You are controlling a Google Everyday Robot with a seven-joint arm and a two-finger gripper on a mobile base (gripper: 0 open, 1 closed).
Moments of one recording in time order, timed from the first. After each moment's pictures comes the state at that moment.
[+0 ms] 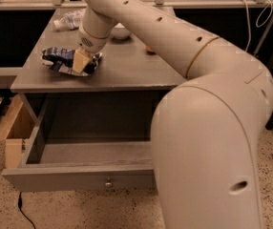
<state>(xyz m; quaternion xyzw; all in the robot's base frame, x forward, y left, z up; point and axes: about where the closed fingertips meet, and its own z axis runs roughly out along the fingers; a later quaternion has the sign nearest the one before) 0.713 0.168 0.842 -0.57 0.78 0.12 0.23</state>
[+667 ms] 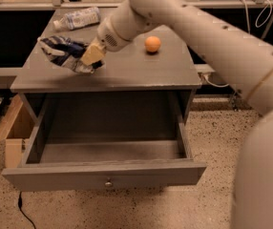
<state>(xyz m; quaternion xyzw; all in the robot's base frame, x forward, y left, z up) 0.674 0.138 0.894 -0.56 0.72 0.22 0.35</state>
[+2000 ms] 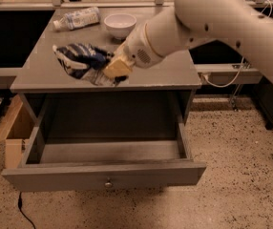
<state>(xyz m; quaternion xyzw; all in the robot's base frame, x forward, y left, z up) 0.575 0.061 0.922 -0.56 0.70 0.22 0.38</state>
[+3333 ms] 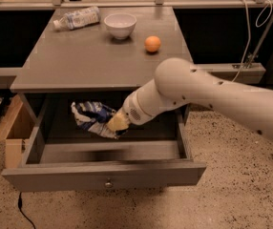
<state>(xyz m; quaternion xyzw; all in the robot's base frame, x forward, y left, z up) 0.534 0.060 0.755 -0.47 0.80 0.24 0.27</state>
